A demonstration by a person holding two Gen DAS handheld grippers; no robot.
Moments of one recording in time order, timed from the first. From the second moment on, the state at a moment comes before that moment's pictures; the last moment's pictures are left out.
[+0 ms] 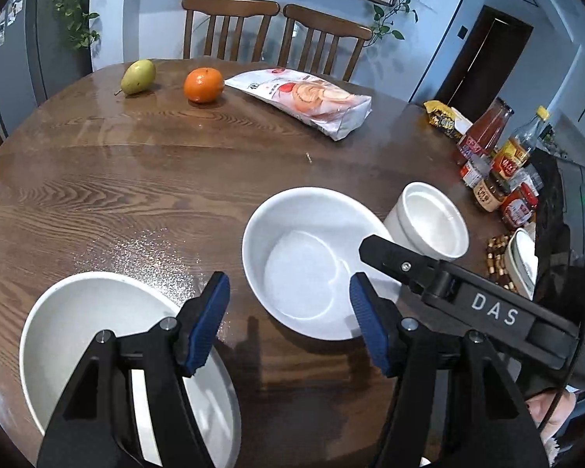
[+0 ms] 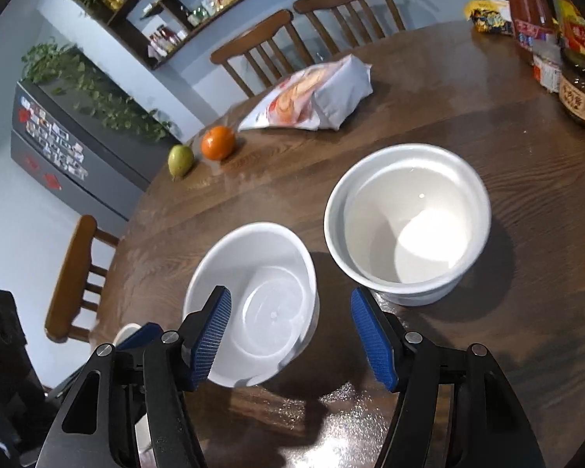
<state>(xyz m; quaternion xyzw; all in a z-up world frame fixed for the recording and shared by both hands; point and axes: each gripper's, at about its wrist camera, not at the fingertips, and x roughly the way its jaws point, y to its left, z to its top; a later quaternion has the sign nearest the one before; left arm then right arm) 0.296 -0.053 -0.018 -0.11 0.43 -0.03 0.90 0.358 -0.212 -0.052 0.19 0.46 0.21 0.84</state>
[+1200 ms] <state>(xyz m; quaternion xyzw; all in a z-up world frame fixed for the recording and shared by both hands) 0.278 -0.065 -0.012 -0.08 0.38 -0.04 0.92 0.348 -0.201 -0.048 0.16 0.44 0.22 0.86</state>
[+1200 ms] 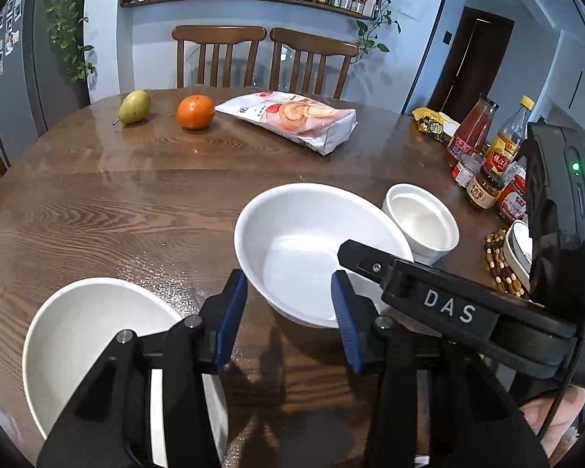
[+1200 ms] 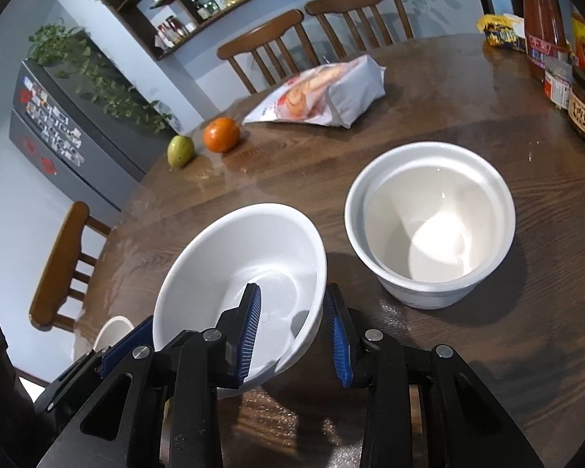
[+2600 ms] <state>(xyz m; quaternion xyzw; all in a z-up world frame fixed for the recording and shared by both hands) 0.266 -0.054 -0.008 -0.10 0.40 -0.04 0.91 0.329 -0.187 -0.028 0.15 0.42 0.23 0.87</state>
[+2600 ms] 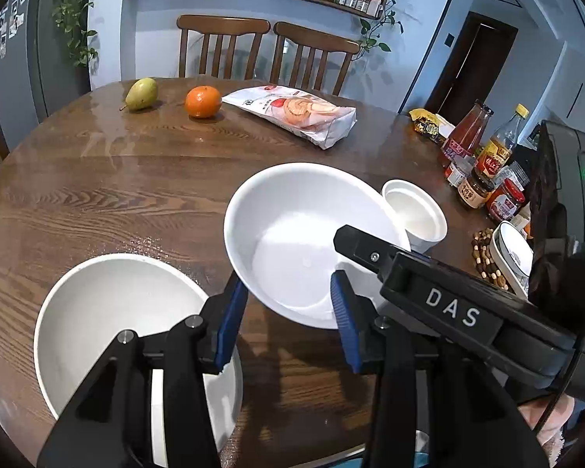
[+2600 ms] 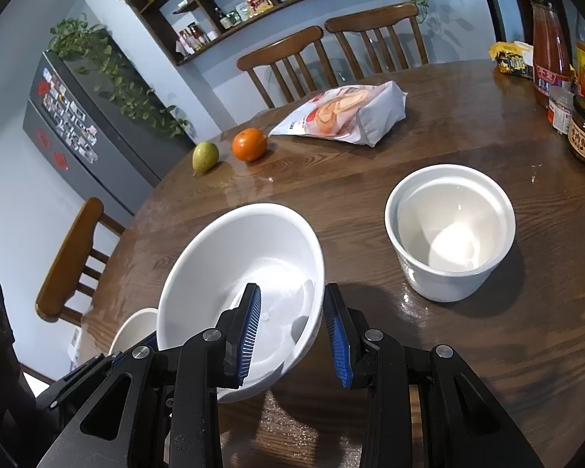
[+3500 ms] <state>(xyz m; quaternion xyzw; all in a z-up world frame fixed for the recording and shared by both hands) 0.256 -0.046 -0.001 -0.11 0.39 -0.04 0.91 0.319 -0.179 -0.021 0.14 0.39 0.24 0.88</state>
